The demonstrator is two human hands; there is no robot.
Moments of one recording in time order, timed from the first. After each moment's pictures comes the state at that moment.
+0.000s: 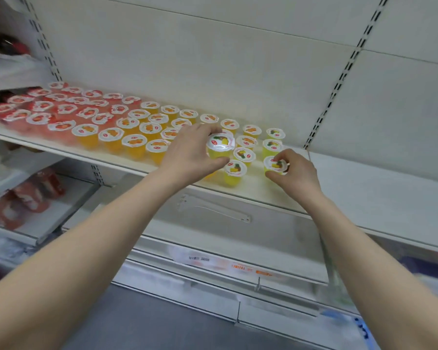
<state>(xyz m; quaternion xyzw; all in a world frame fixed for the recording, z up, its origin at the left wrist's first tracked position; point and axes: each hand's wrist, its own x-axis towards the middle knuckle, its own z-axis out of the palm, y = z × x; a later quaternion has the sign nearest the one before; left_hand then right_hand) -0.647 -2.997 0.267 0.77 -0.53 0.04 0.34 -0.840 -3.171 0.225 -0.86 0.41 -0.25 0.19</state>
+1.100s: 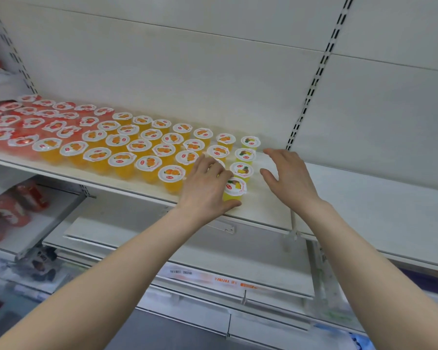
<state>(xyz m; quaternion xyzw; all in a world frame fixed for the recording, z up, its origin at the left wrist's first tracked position) -0.724 -3.068 0.218 0.77 -0.60 0.15 0.17 -0.877 -3.226 0.234 -0.92 0.30 -0.24 0.05</state>
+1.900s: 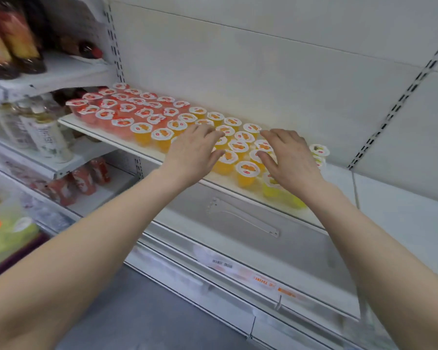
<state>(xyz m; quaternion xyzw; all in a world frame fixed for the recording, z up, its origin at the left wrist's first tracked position) -0.595 -2.946 0.260 0.80 -0.52 0.21 0.21 -0.751 -3.123 0.273 -0.95 0.15 -0.25 -0.05</state>
